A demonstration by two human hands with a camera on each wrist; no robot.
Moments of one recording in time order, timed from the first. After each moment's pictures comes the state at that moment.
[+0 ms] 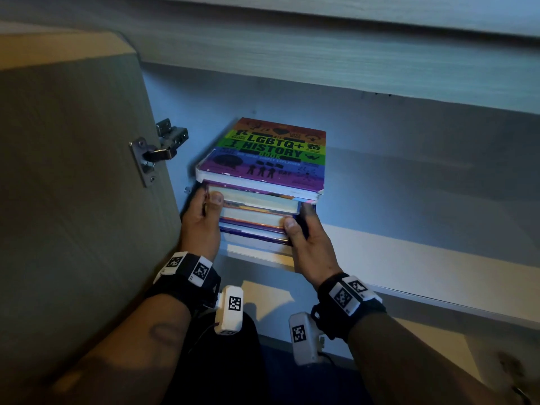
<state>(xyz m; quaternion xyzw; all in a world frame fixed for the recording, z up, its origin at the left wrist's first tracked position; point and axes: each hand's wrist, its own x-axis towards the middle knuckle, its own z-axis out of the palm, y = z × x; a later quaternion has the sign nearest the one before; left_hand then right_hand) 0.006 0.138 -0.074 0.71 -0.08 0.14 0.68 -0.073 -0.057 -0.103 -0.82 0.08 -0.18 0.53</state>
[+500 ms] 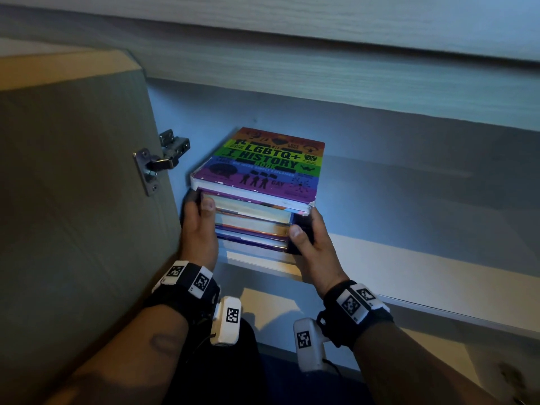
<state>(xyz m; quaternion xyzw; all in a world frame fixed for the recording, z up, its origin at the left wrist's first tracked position) -0.010 0.139 -0.061 0.69 -0.10 0.18 0.70 -0.086 -0.056 -0.082 -0.75 0.04 -0.18 0.64</state>
